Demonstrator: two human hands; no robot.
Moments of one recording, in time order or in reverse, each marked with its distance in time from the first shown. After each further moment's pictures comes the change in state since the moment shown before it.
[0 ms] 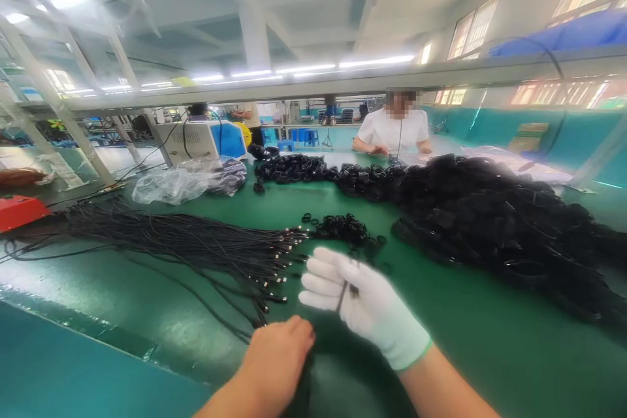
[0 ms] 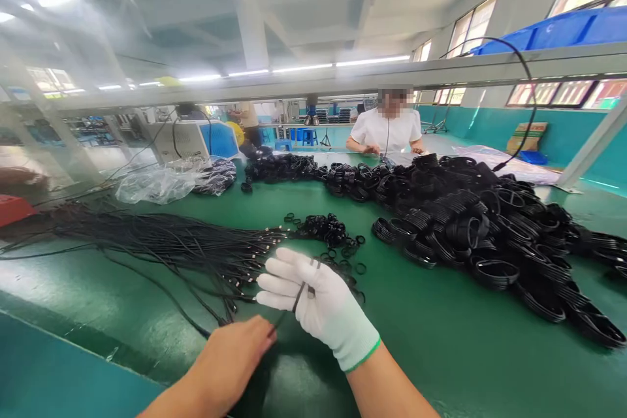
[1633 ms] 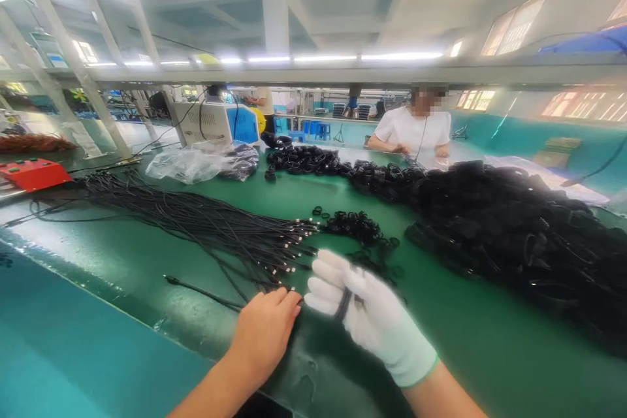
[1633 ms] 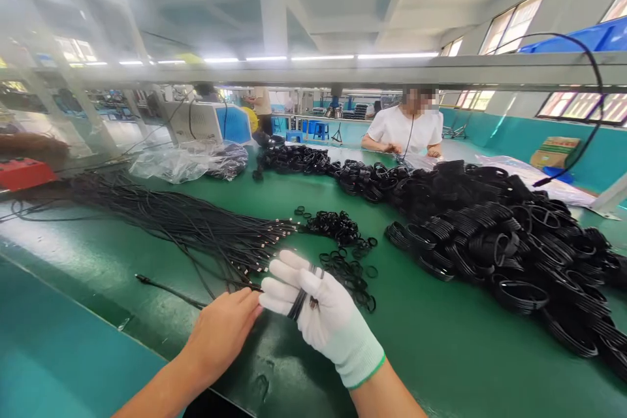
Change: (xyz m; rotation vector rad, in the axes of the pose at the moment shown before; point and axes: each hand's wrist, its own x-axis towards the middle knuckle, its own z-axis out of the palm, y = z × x) left_hand -0.007 -0.021 0.007 0.114 0.095 -0.255; right_hand 0.002 0.017 -0.006 -0.164 0.063 0.033
